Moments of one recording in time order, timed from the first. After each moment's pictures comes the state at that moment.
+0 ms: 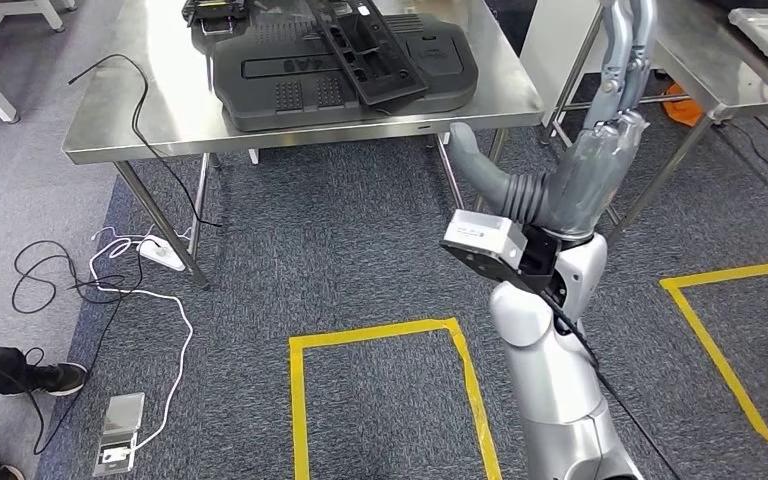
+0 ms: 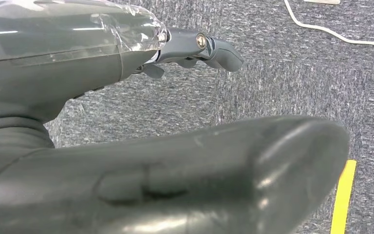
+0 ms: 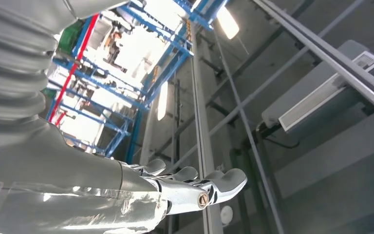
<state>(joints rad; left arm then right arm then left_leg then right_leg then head) -0.26 -0.11 1.44 -0.02 -1.57 0.38 -0.61 -0.44 0.12 0.00 -1.87 0.81 -0.69 -0.42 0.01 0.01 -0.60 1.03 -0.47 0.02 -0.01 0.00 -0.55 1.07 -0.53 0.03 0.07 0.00</state>
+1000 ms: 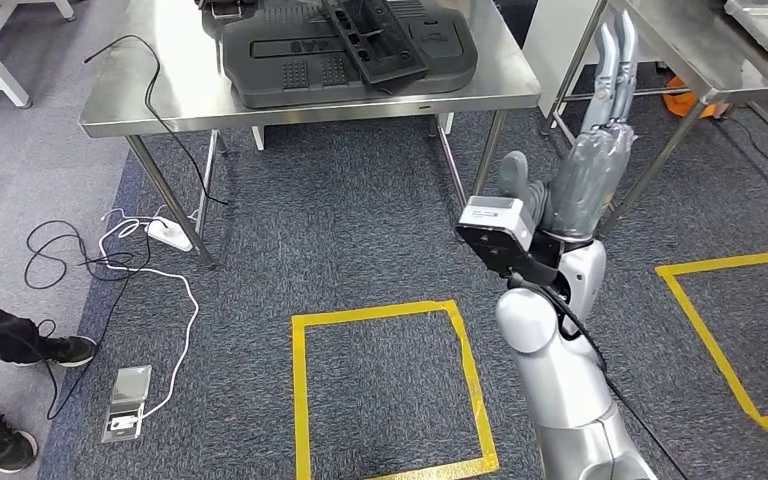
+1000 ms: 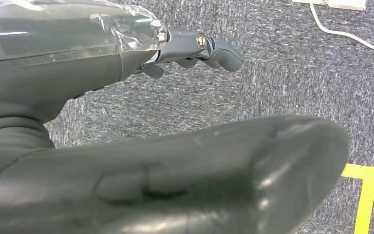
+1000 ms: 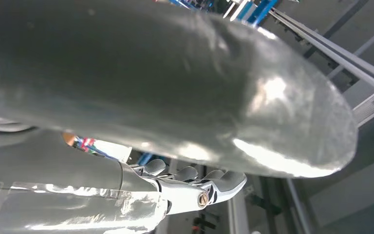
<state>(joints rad) -0.25 -0.11 1.45 -0.02 -1.57 0.38 -0.63 -0.41 0.06 0.03 -1.83 0.75 -0.69 -0.31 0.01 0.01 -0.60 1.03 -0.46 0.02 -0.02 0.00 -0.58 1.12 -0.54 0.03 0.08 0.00</state>
